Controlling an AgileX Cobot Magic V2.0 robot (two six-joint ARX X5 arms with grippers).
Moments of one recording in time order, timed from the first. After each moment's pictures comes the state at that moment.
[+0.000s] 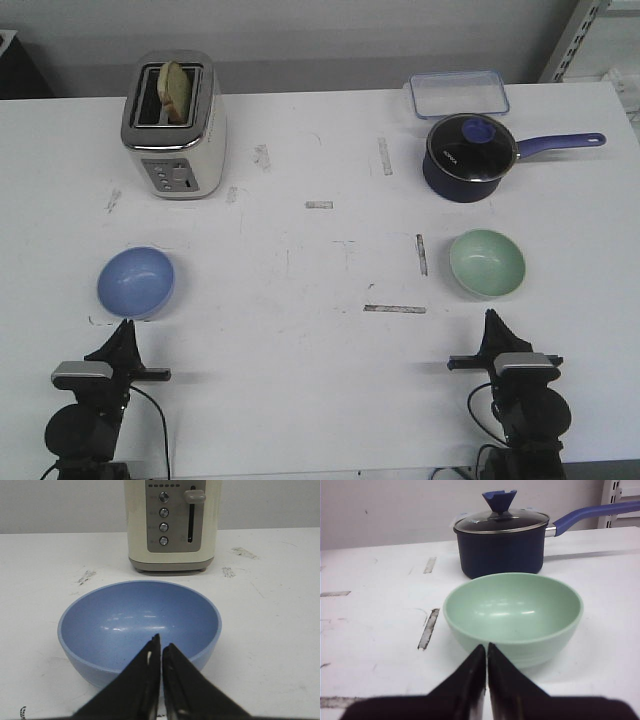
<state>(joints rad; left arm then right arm) -0.03 0.01 0.03 0.04 0.00 0.01 -0.01 0.00 0.01 -0.08 -0.03 0.10</state>
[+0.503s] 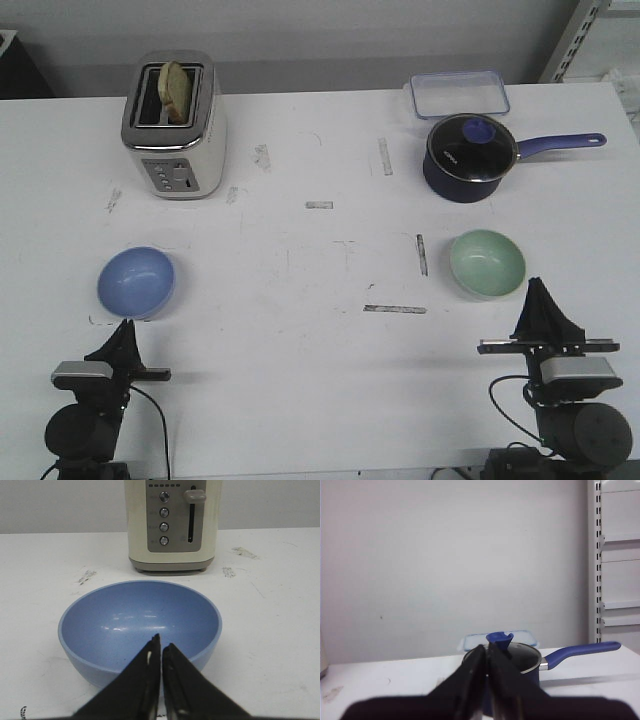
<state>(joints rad) -0.03 0.01 0.03 0.04 0.00 0.01 -0.01 0.20 0.44 -0.05 -0.01 0.08</state>
